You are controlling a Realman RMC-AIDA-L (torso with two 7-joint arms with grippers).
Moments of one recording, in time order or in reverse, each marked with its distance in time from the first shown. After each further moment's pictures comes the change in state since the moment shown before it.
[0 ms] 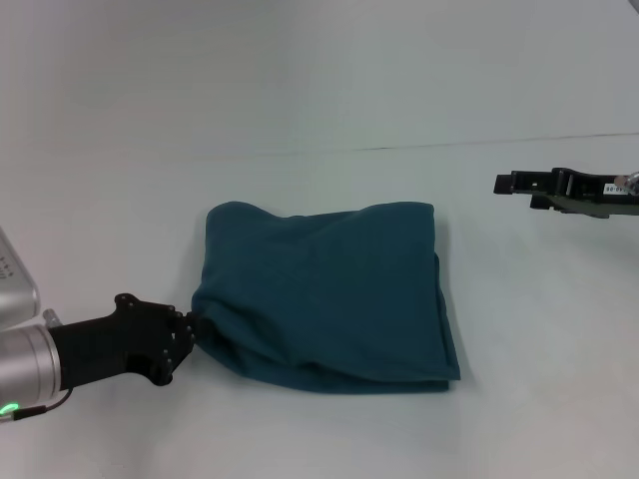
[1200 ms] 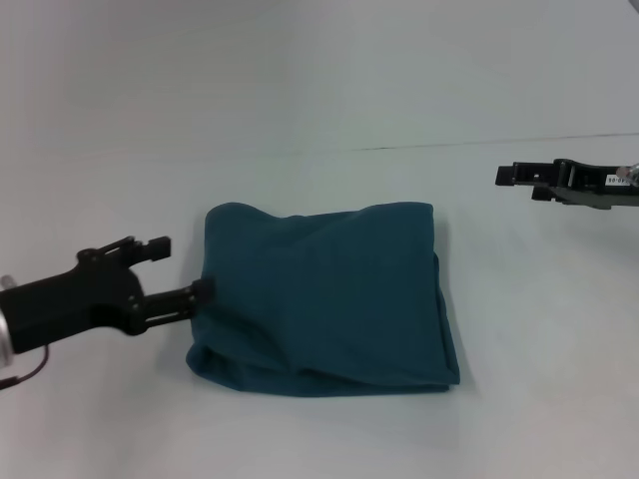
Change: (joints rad) left arm 0.027 -0.002 -0.119 0.123 -0.089 0.184 -0.160; right arm 0.009 -0.009 0.000 -0.002 0.003 -0.002 0.001
